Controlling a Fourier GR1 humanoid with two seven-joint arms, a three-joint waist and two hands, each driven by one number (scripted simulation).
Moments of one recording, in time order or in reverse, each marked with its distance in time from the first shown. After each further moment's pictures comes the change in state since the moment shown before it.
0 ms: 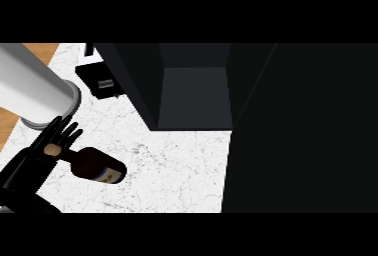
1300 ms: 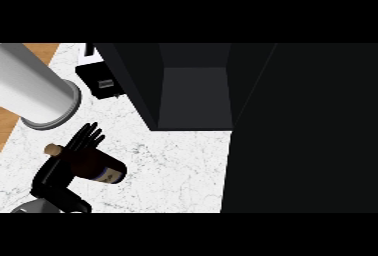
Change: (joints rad) left arm -0.079 -0.022 -0.058 0.326 -0.268 -0.021 -0.331; right arm -0.034 0.012 -0.027 0.001 -0.004 0.025 0.032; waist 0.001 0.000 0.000
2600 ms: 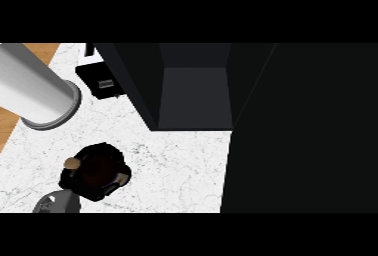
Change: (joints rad) left arm -0.086 -0.021 -0.109 0.186 -0.045 0.005 -0.110; right arm -0.011 0.015 0.000 0.007 0.008 0.002 0.003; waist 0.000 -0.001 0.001
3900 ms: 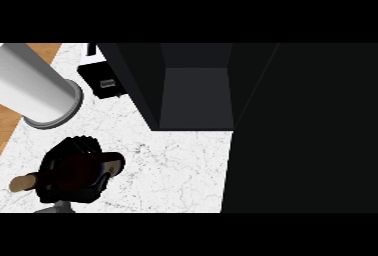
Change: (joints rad) left arm 0.163 -0.124 0.060 -0.460 0.017 0.435 -0.085; right arm 0.050 0.023 0.032 0.000 0.009 0.013 -0.030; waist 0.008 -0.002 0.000
